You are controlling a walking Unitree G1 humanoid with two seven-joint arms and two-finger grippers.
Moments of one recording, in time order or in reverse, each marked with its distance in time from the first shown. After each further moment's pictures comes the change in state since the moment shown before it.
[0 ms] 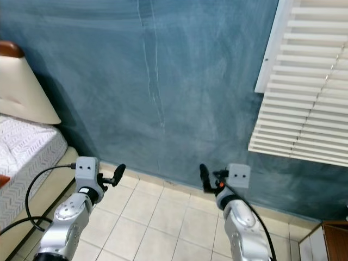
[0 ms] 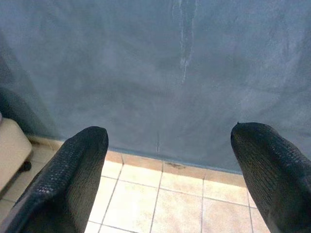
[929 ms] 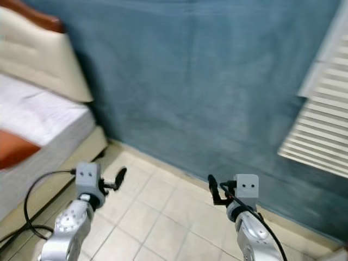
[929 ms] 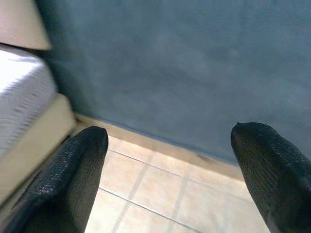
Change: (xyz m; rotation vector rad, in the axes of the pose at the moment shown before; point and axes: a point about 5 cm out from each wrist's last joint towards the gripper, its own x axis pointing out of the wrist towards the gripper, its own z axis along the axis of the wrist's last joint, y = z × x) left arm -0.009 -0.011 0.000 0.036 -0.049 0.024; right arm -0.013 -0.023 -0.009 -0.021 0.032 -0.028
